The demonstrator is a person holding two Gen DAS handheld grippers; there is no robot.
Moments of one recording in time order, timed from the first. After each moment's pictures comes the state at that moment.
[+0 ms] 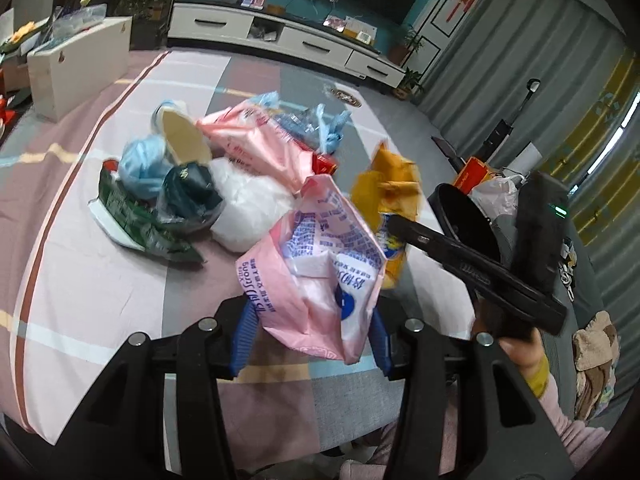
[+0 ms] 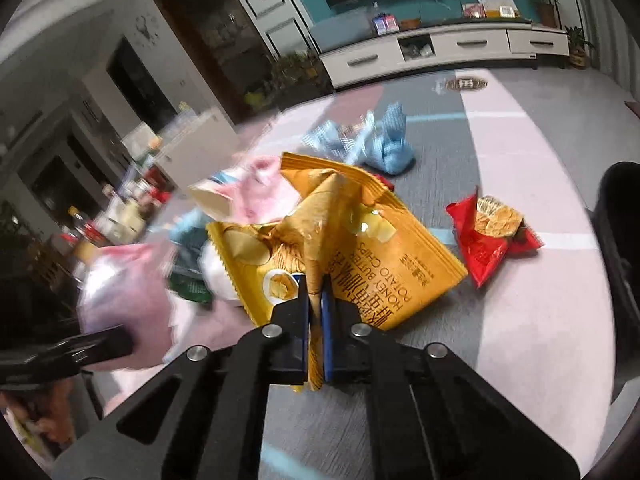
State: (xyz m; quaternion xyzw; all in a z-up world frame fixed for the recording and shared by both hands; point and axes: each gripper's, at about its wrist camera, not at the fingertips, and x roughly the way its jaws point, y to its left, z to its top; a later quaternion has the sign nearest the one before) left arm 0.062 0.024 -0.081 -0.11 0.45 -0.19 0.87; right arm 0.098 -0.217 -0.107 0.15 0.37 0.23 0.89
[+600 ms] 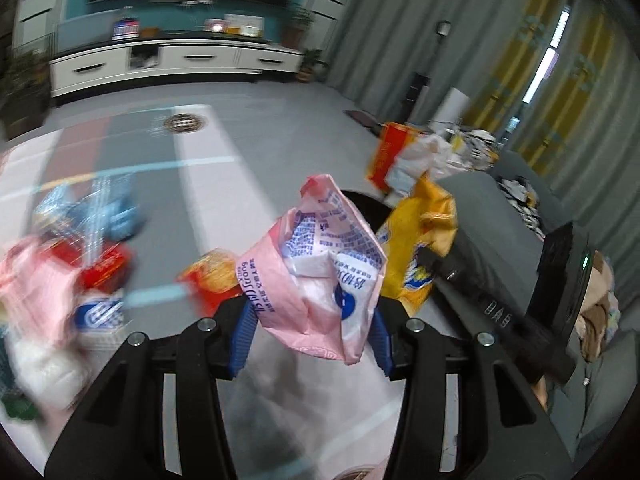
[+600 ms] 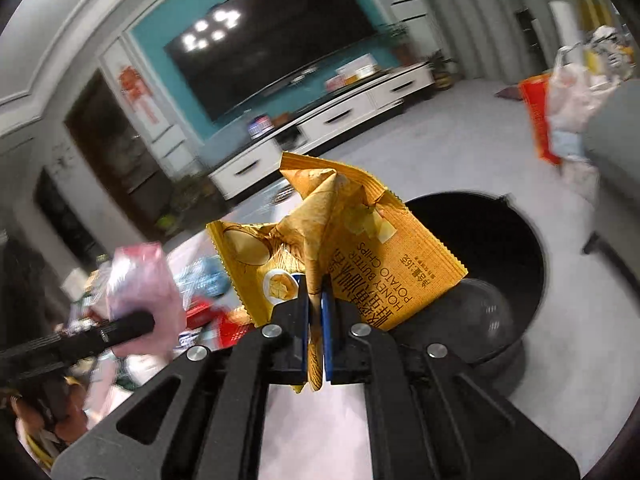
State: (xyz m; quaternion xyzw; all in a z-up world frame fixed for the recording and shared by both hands) left arm 0.130 -0.205 -0.050 -0.02 0.42 -0.36 0.84; right arm 0.051 -0.422 -0.095 0.24 0.27 -0.01 0.93
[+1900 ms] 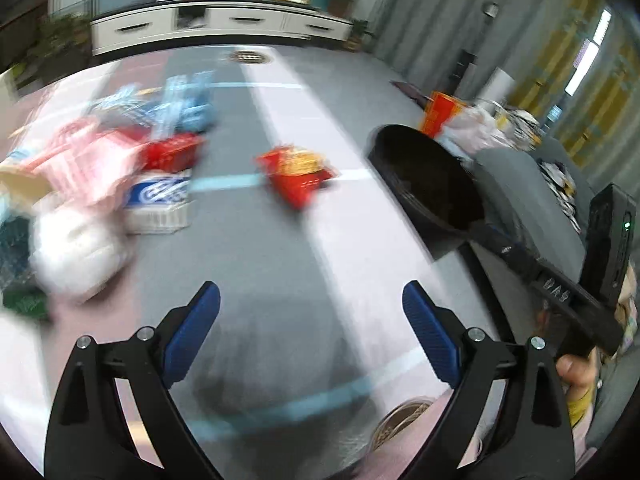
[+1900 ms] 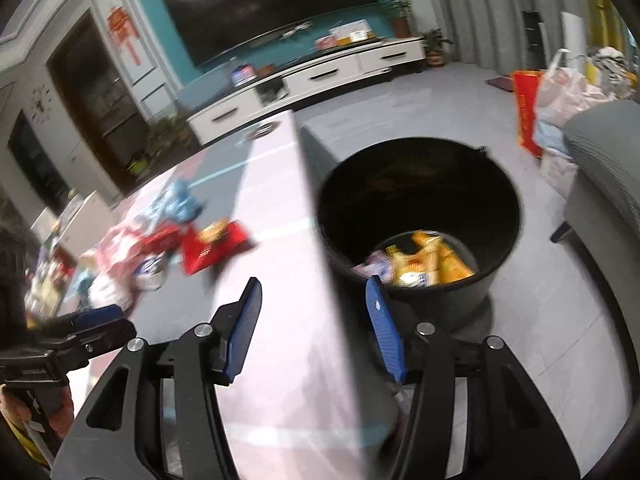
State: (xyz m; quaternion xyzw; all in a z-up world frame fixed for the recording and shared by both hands) left arm 0.075 -0.114 -0.107 -0.02 0.48 -0.24 0.85; right arm 0.031 -0.361 -0.112 0.18 0.37 0.01 0.91
